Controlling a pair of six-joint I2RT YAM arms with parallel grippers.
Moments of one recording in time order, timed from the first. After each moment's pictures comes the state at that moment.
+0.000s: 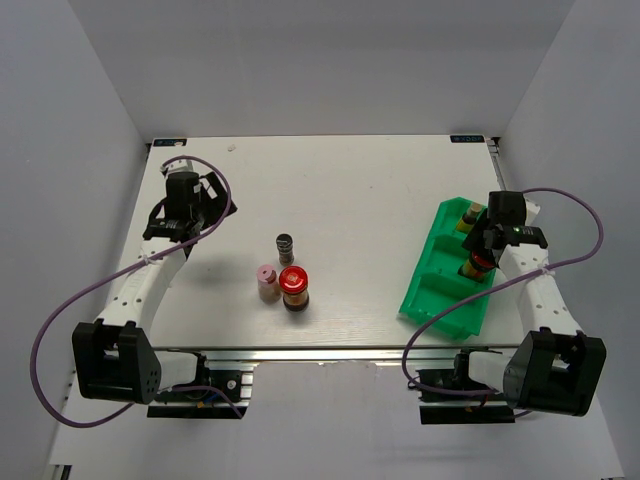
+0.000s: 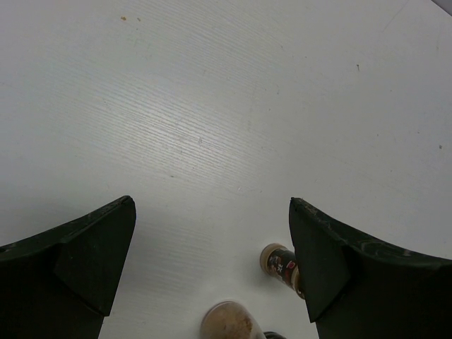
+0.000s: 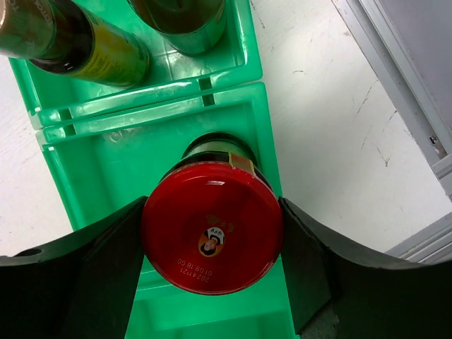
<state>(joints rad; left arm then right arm) -0.10 1.26 0.99 -0.34 -0.14 -0.51 -0.07 1.19 0.93 -0.72 0.31 0.44</state>
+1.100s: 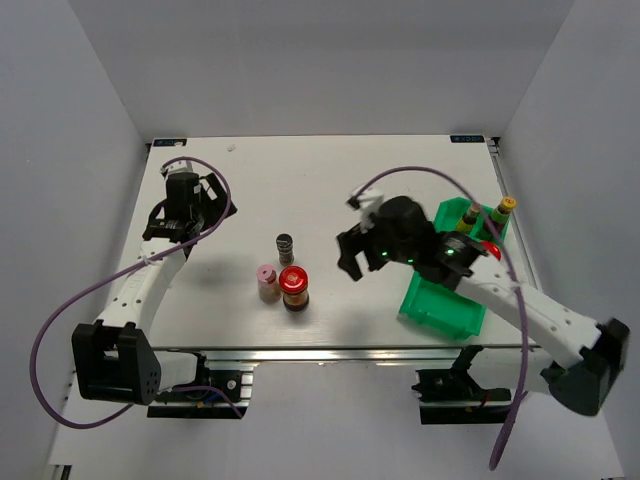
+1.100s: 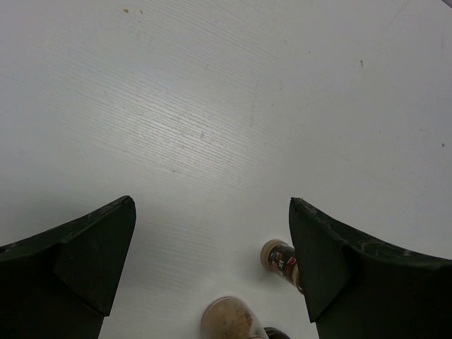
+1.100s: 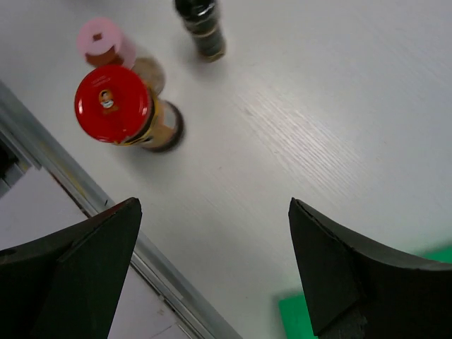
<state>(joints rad) -0.10 1.25 0.99 -0.35 -0.14 -0.51 0.80 1.13 1.12 -0.59 -0.05 0.12</state>
